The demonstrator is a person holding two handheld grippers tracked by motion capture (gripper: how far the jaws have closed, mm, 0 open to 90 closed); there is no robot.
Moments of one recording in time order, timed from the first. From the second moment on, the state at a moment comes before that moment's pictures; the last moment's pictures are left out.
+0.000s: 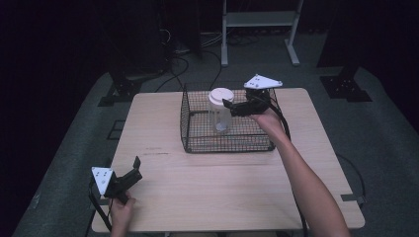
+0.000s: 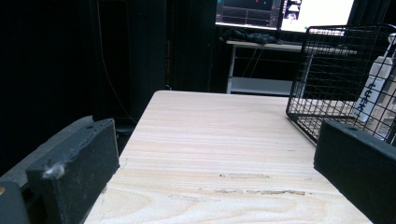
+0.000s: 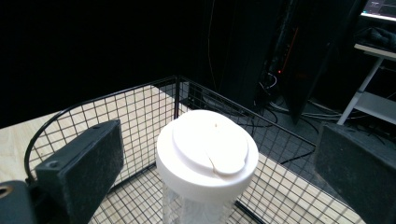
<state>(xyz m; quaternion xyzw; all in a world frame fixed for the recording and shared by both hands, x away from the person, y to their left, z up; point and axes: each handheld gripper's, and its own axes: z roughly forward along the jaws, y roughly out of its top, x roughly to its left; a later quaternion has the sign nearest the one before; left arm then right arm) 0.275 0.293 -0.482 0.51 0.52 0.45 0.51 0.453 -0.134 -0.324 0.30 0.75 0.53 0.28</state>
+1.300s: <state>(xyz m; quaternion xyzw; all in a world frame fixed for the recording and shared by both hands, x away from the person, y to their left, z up) 0.276 0.291 -0.482 0.51 0.52 0.46 0.51 0.411 -0.177 -0.324 0.29 0.75 0.52 0.29</state>
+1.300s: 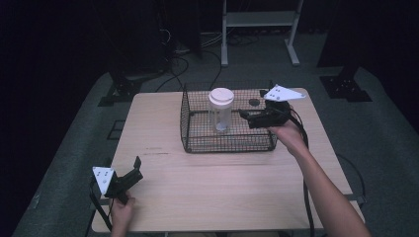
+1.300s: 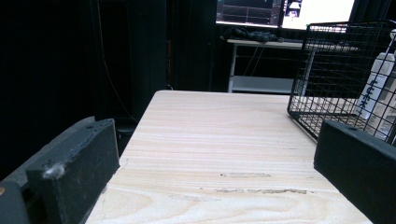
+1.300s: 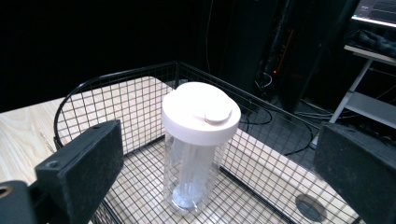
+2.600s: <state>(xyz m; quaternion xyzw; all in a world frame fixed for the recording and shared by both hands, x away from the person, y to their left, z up) 0.276 0.289 -0.482 0.52 0.52 0.46 0.50 0.362 -0.226 -0.341 0.29 0.75 0.51 0.30</state>
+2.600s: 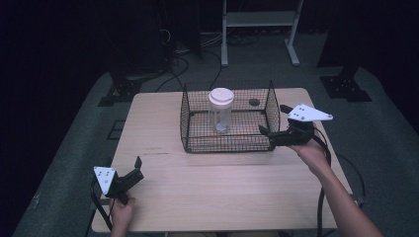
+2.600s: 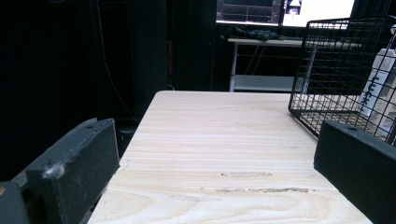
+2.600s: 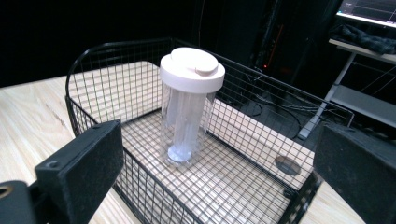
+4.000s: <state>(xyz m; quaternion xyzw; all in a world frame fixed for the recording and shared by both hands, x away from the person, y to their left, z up) 0.275 0.289 -0.482 0.52 0.52 0.46 0.50 0.310 -0.268 -0.392 0.33 0.74 0.51 0.30</state>
